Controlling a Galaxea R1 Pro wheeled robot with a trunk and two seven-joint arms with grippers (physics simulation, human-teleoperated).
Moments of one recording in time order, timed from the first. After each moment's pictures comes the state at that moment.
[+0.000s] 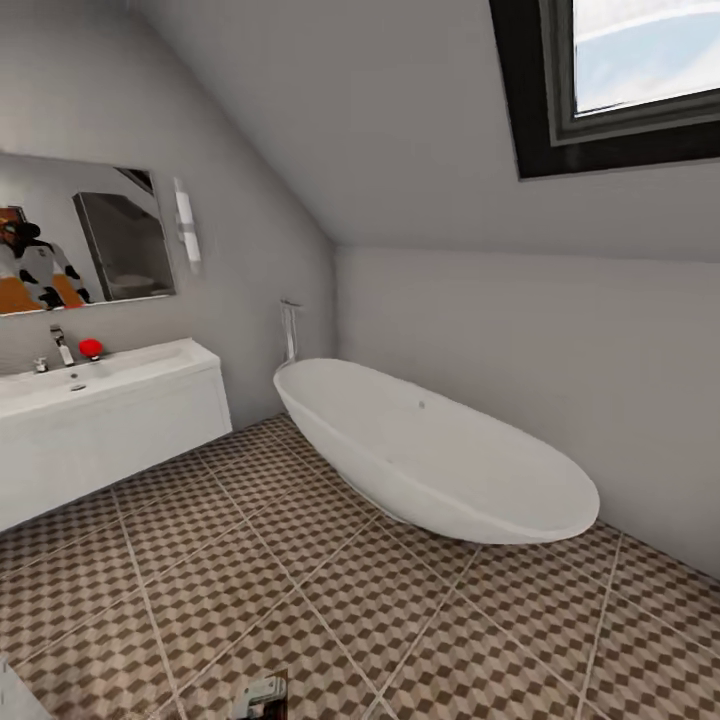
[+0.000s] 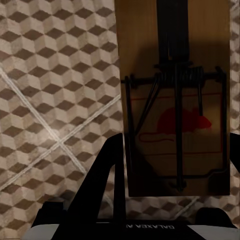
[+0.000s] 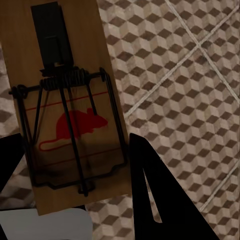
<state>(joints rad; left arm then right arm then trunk) -0.50 -0.07 -0.07 0.00 0.25 0.02 -0.03 -0.38 0.04 0.15 0.03 0.00 -0.12 -0.29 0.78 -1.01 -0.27</state>
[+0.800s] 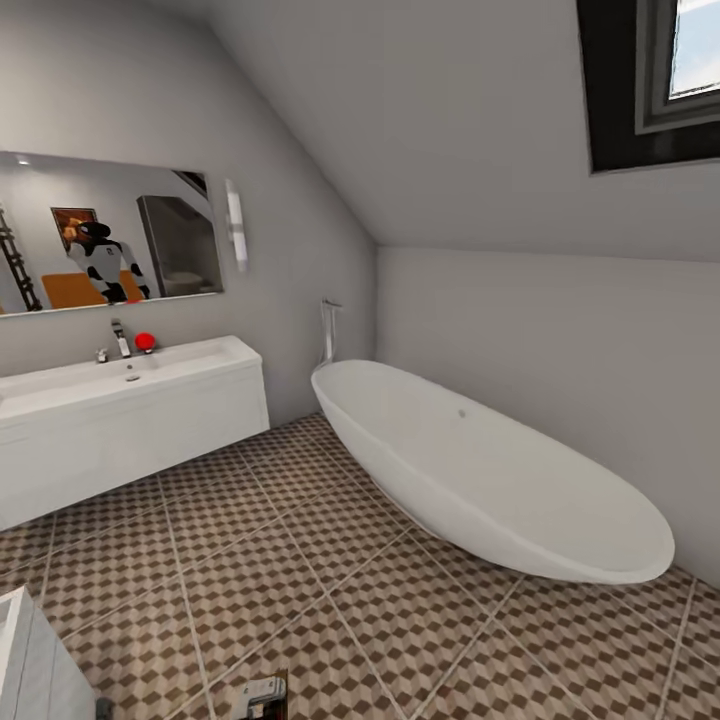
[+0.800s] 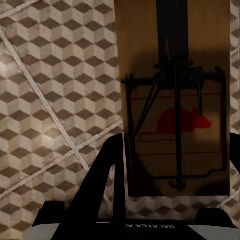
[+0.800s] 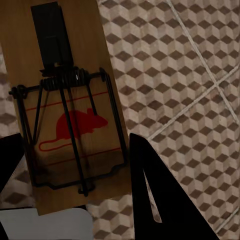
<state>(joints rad) -0.50 -0.07 -0.07 0.00 0.25 0.02 -0.03 -0.38 0.04 0.15 0.03 0.00 -0.12 -0.29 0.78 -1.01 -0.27</state>
